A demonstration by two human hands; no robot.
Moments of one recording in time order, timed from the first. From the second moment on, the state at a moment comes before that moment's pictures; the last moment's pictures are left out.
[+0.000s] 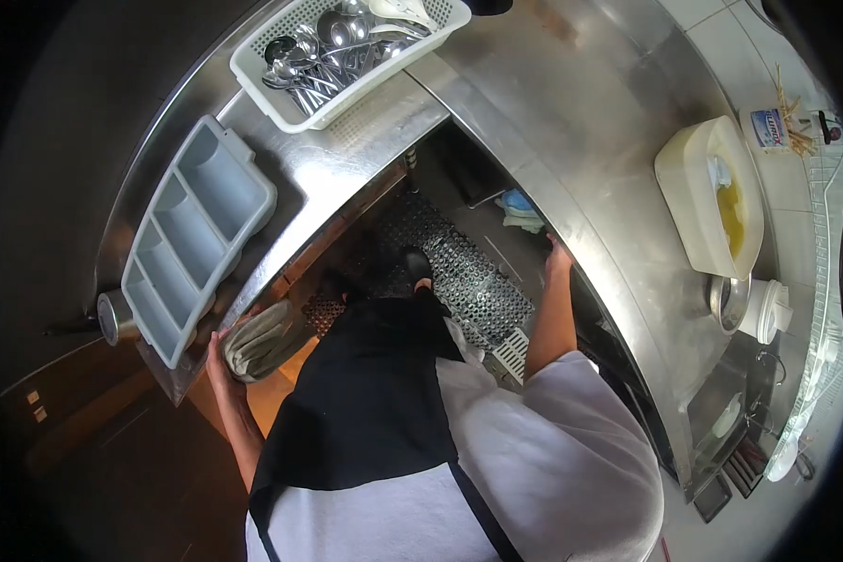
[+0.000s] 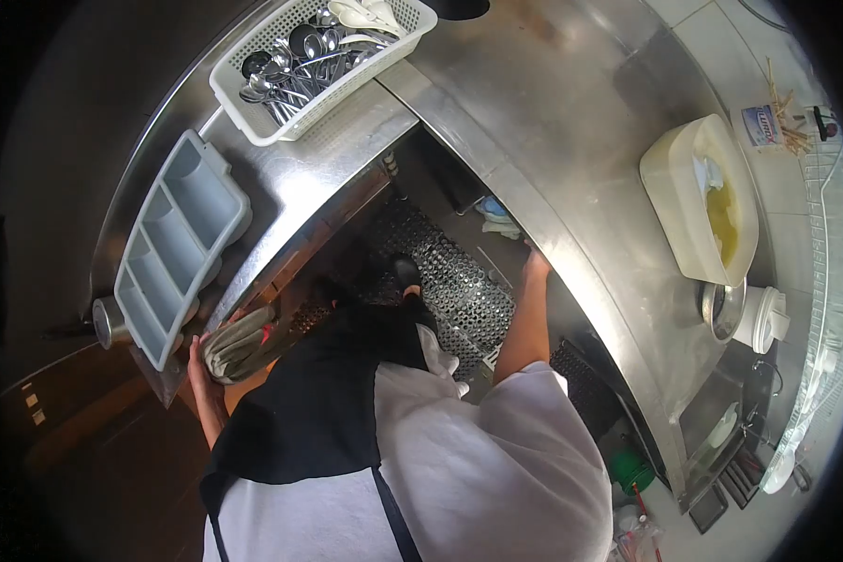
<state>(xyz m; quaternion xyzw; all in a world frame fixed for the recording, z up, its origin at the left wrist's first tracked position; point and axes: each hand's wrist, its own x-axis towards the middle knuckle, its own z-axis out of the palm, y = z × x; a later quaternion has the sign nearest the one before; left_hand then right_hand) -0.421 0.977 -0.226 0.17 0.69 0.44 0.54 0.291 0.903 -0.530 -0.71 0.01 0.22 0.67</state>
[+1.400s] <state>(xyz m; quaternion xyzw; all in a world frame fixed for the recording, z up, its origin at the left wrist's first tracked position) -0.314 0.980 -0.231 0.46 0.67 0.36 0.46 0.225 0.914 -0.430 -0.91 -0.40 0.03 0.13</state>
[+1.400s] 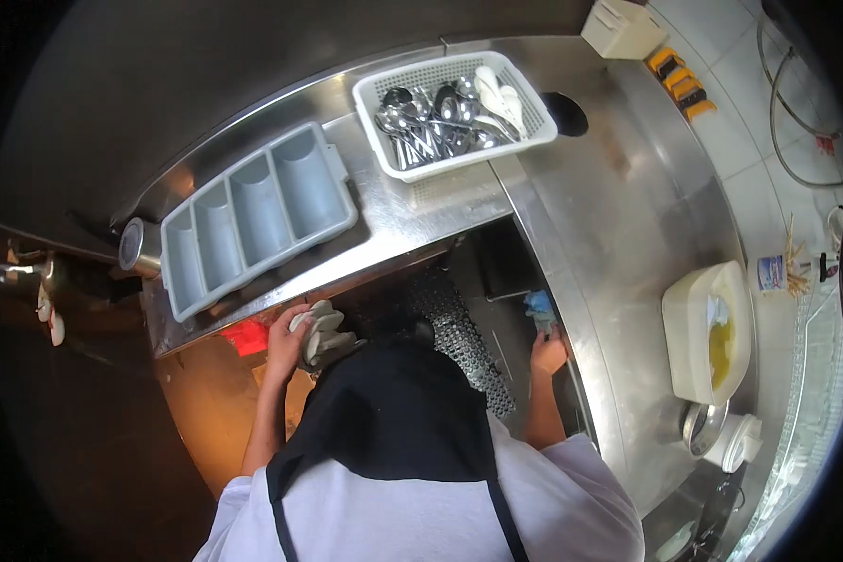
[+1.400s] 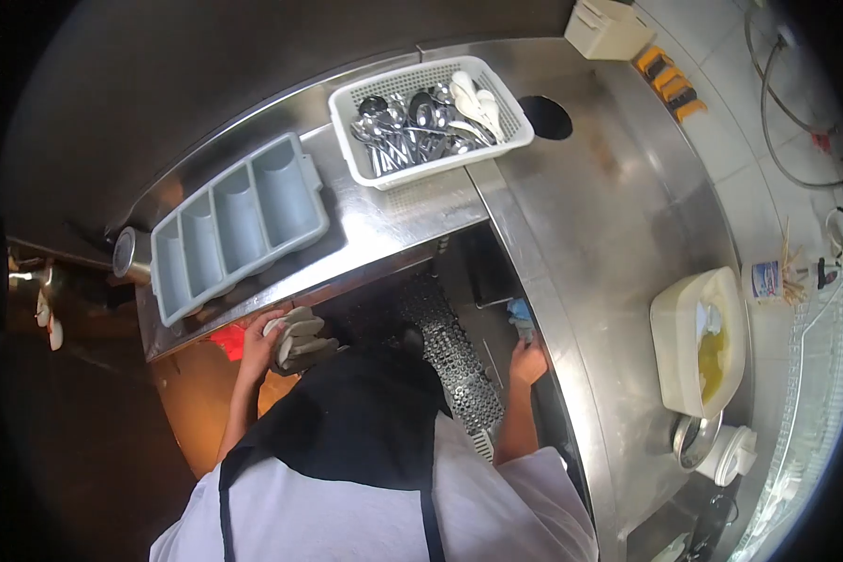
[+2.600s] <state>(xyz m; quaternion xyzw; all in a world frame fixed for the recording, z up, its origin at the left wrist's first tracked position) -0.314 0.945 -0.121 0.49 0.56 0.57 0.35 -0.160 1.043 -0.083 -0.26 -0.56 0.64 0.45</state>
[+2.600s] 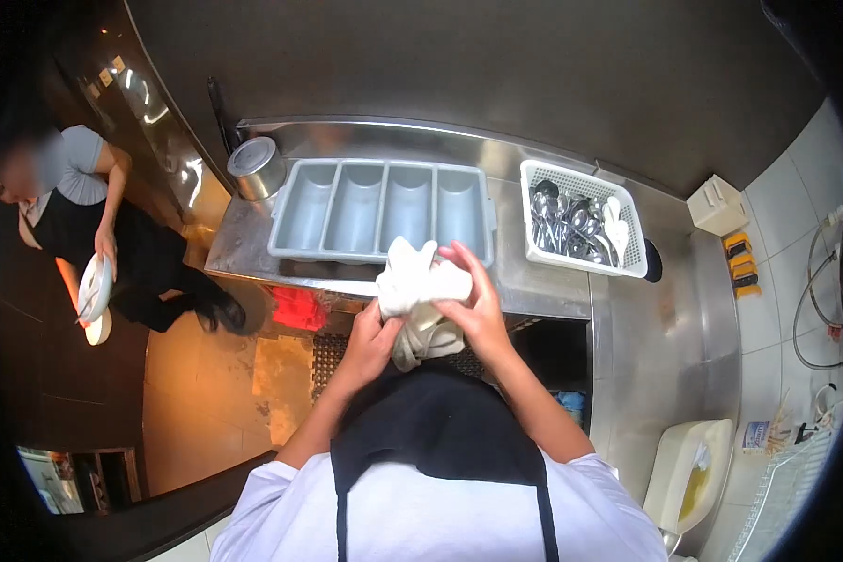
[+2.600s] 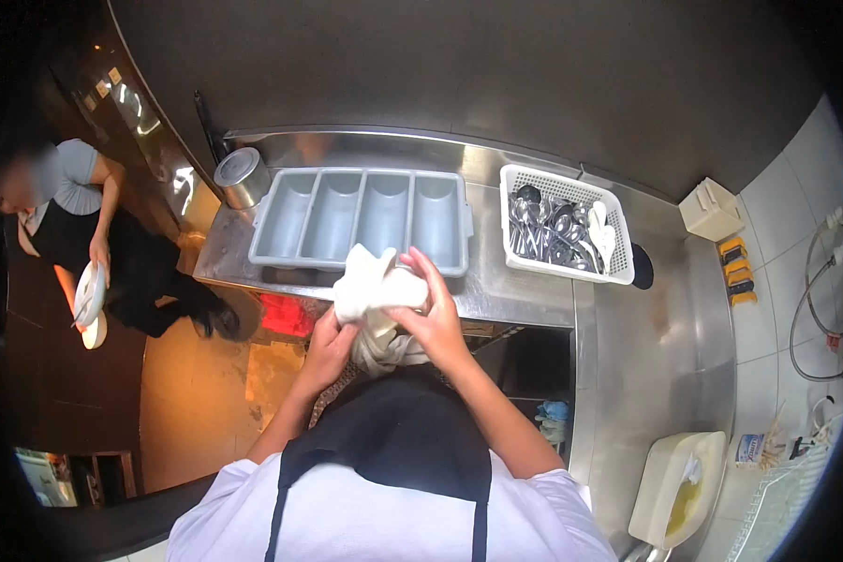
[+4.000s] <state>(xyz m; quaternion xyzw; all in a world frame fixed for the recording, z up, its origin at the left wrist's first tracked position) -0.325 1.006 -0.114 0.16 0.58 0.67 0.43 -0.213 1.175 0.086 -0.04 -0.54 0.72 0.44</state>
